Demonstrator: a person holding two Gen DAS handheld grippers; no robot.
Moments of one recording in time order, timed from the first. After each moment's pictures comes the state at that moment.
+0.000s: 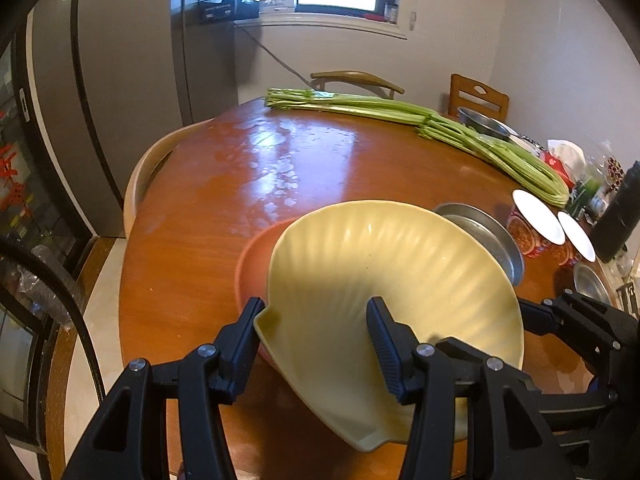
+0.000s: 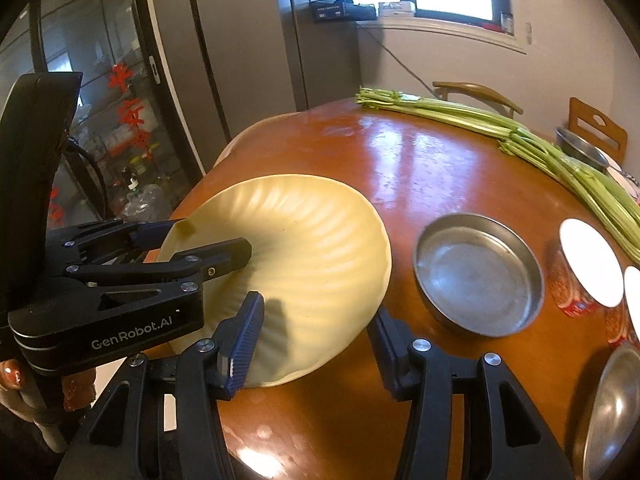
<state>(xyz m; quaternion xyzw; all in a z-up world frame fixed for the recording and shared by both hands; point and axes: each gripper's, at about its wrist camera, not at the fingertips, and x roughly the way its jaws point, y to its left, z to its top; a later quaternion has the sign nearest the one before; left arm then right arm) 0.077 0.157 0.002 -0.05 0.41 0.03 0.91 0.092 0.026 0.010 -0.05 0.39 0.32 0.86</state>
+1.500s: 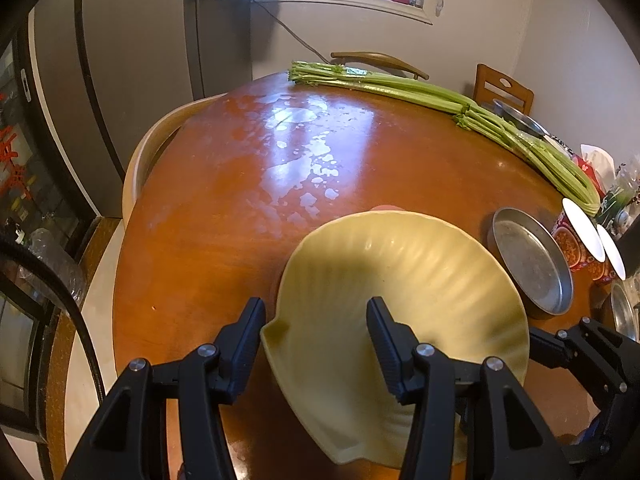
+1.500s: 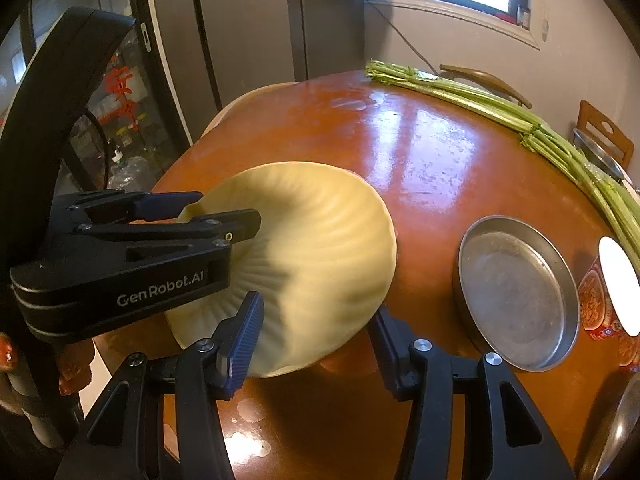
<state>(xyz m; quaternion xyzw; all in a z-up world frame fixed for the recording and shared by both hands) 0.122 0.192 -0.032 -0.07 0.45 0.05 0.89 0.107 0.079 -0.018 -0.09 0.42 0.30 0.85</state>
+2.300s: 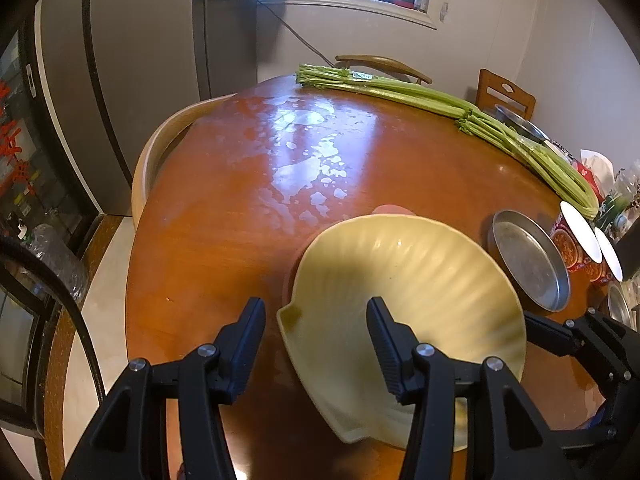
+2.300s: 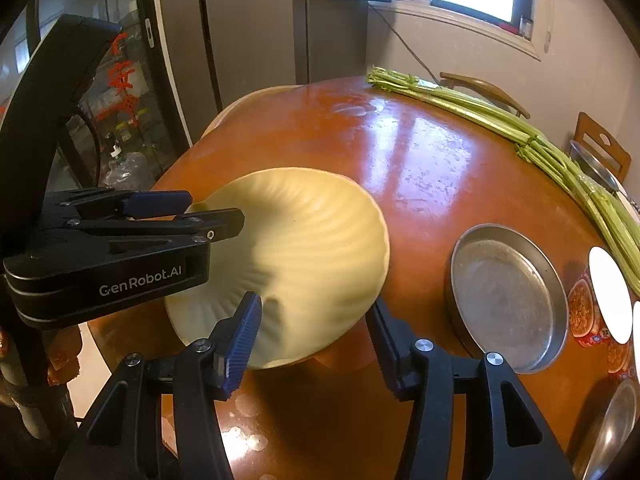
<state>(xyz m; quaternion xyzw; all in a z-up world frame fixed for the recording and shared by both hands) 0.111 0.200 -0.026 -0.08 0.44 0.06 0.89 0.105 0.076 -0.011 -0.10 0.41 0.29 0.86</state>
